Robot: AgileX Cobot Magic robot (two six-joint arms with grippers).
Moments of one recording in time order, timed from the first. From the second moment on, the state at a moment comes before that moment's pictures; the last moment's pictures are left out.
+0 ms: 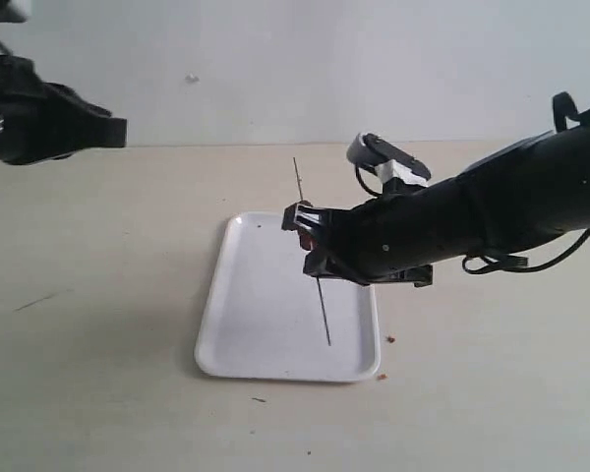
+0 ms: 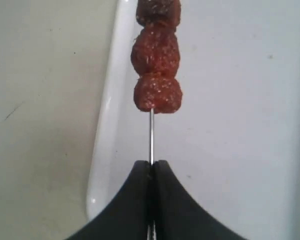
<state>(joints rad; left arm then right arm) -0.36 1.37 -0.85 -0.86 0.11 0.82 0.35 1.83 -0.93 1.50 0.32 -0.82</state>
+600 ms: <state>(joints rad) -0.36 1.12 -0.68 -0.86 -0.05 0.83 0.45 1.97 -0.93 1.58 0.16 -0.73</state>
